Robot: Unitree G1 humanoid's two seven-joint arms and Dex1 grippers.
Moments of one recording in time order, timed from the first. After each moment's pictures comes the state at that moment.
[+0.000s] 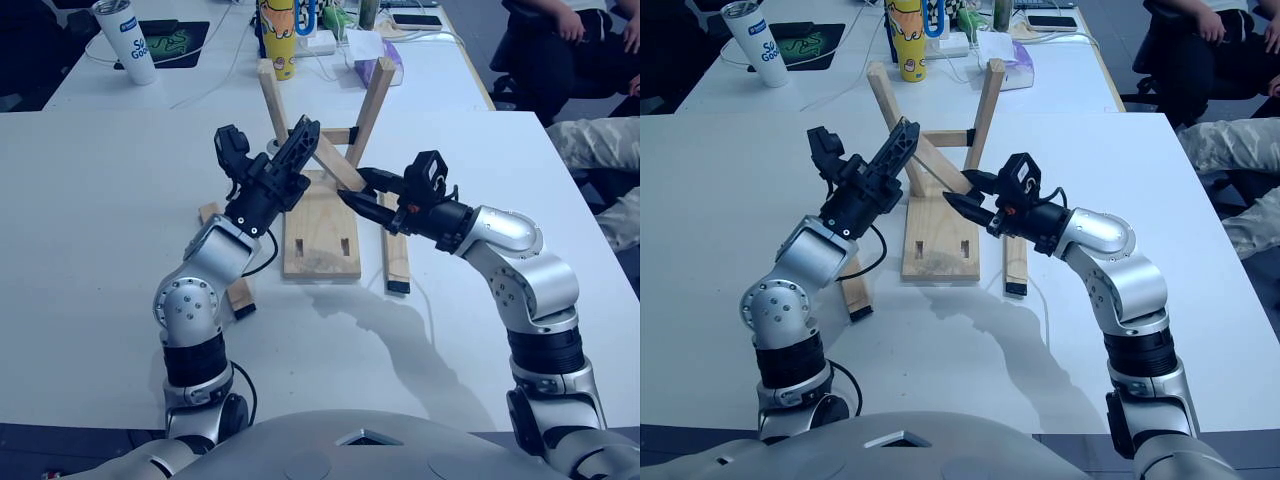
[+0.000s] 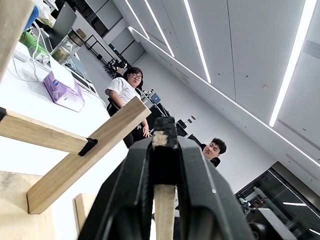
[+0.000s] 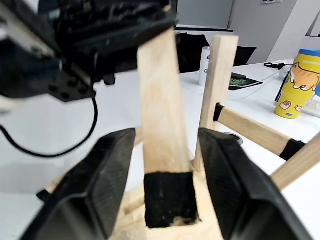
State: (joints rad) left arm -0.25 -0.05 0.13 -0.42 -1.10 0.72 0.00; right arm -0.31 -0.45 0.04 -0.37 0.53 0.61 0.72
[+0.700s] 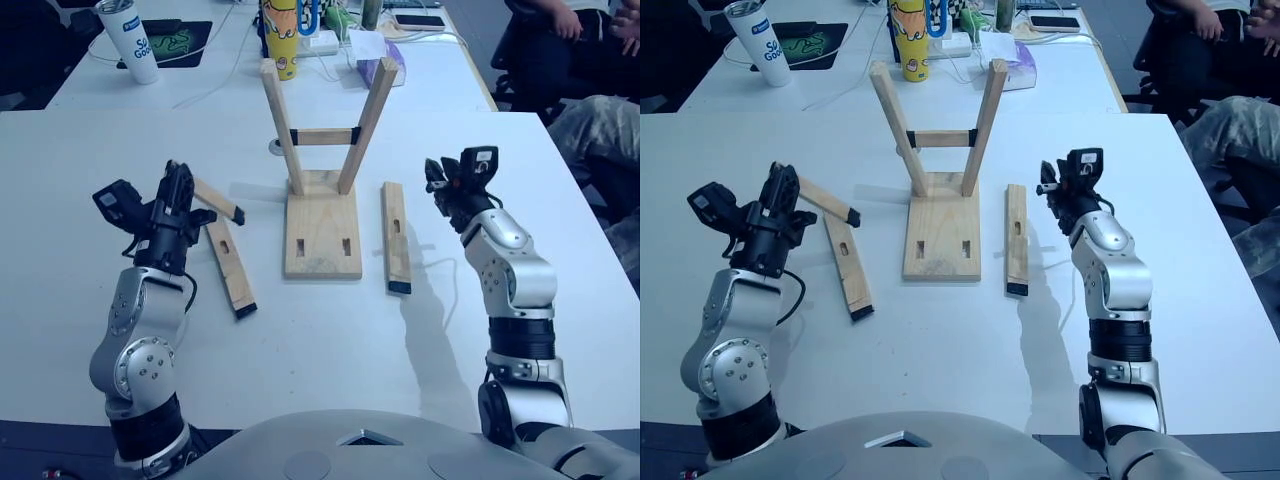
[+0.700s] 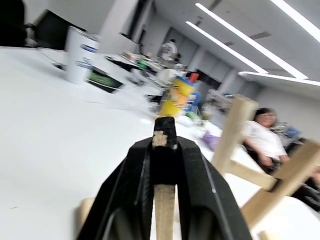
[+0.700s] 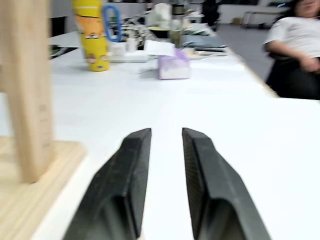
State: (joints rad) left arm 0.08 0.07 0.22 -0.60 -0.60 0.46 0.15; right arm -0.26 -0.25 -0.11 -0.05 0.22 0.41 0.06
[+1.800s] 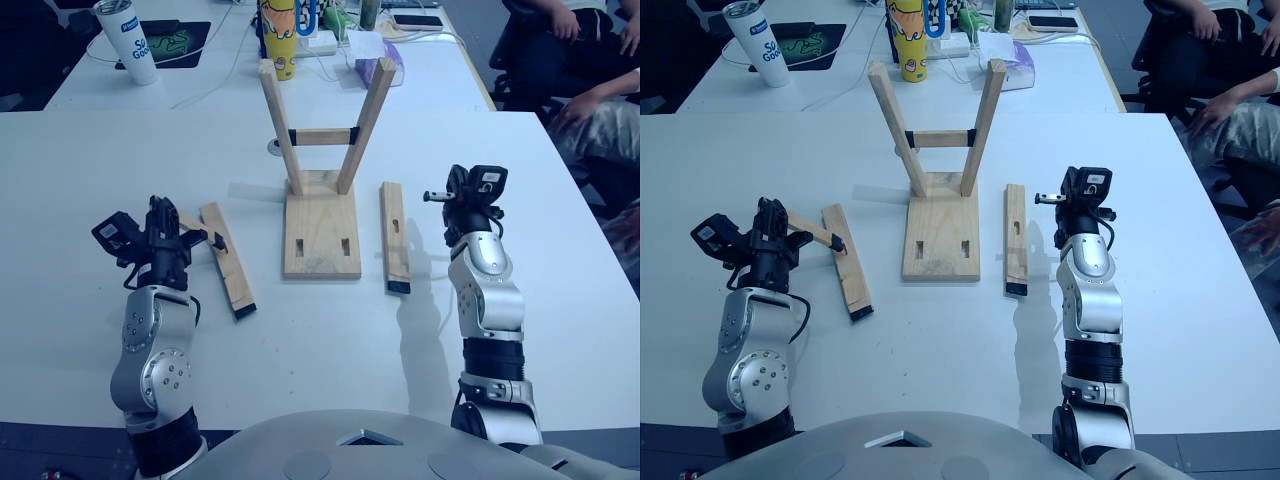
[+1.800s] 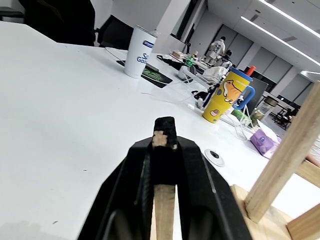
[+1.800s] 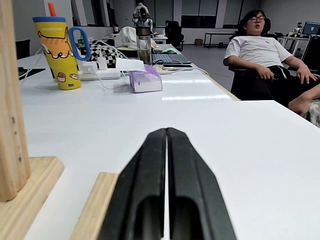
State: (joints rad) left arm 0.17 -0.04 0.25 -0.60 -0.49 0.42 0.21; right arm -0.20 -0.14 -0.14 -0.07 0.12 0.30 0.00
